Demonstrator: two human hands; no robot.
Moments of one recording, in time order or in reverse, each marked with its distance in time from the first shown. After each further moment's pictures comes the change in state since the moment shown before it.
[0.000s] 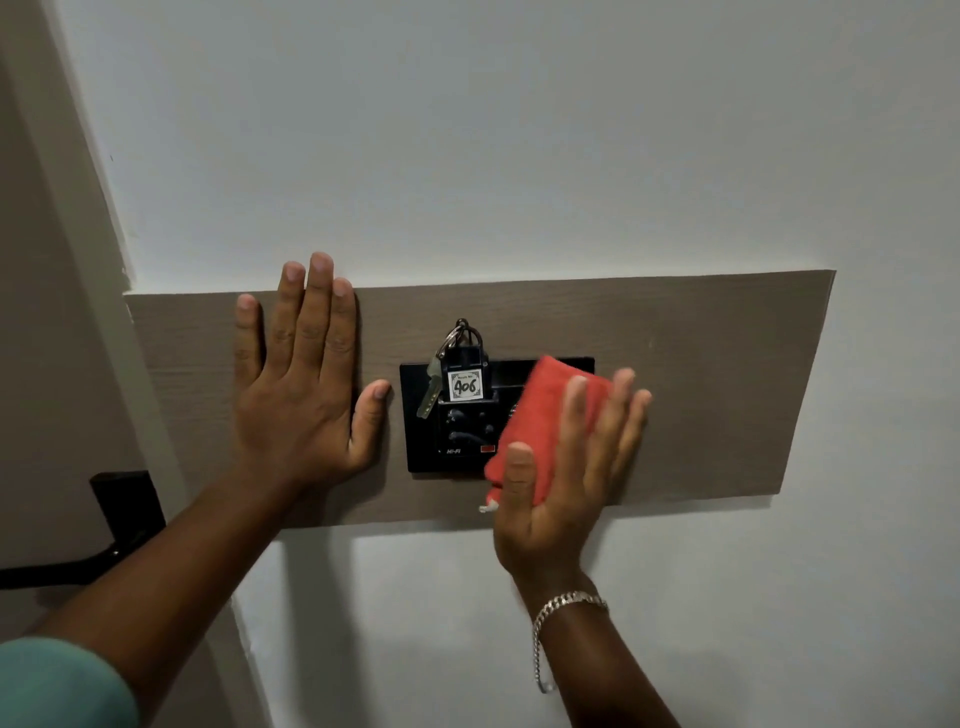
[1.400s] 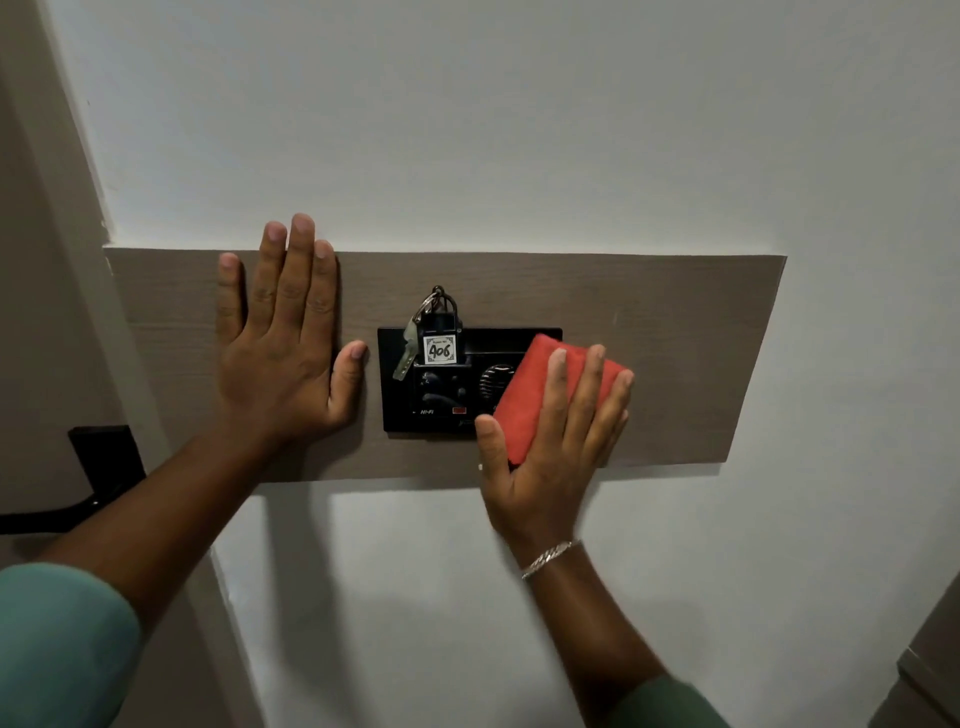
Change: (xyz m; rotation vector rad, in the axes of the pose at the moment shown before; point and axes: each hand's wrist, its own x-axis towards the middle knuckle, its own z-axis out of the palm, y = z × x) left_hand 0.001 0.002 -0.003 -0.005 0.000 -0.012; right_hand 0.001 0.012 -0.025 -0.236 -0.192 -0.010
